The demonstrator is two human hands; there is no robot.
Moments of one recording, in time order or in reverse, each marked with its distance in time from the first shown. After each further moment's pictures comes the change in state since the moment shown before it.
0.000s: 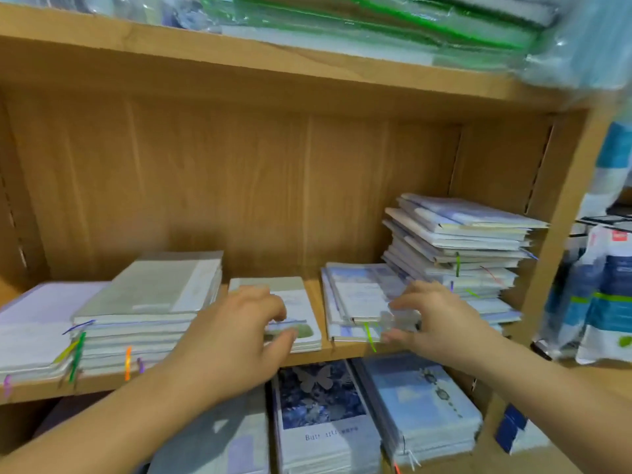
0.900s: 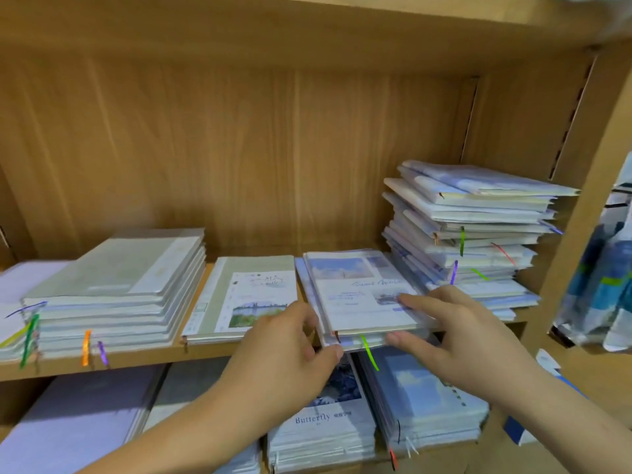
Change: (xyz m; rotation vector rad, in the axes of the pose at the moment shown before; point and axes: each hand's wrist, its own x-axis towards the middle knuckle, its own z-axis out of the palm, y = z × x) left_hand 0.007 0.077 0.062 -0.430 -0.239 -0.350; right_hand -0.033 0.040 0.025 0.124 0.081 0.013
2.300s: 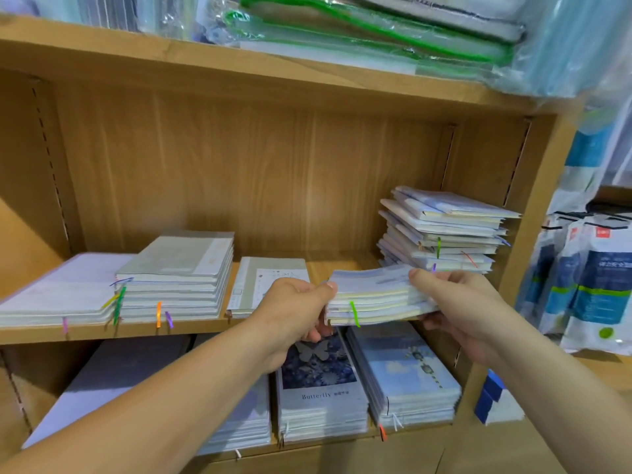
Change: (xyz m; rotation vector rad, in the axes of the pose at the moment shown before) left_hand -0.018 0.020 -0.037 -0.794 -0.025 -0.242; right_hand -0.026 -0.069 -0.059 1.094 0.113 0.545
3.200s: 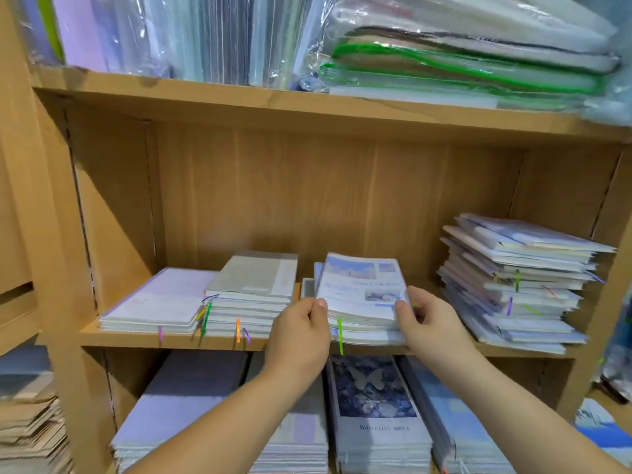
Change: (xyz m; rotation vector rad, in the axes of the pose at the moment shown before) left_hand -0.010 -0.033 -0.075 0.329 0.453 0.388; right_hand 0.014 0.029 0.116 -0.285 -0.194 -0.494
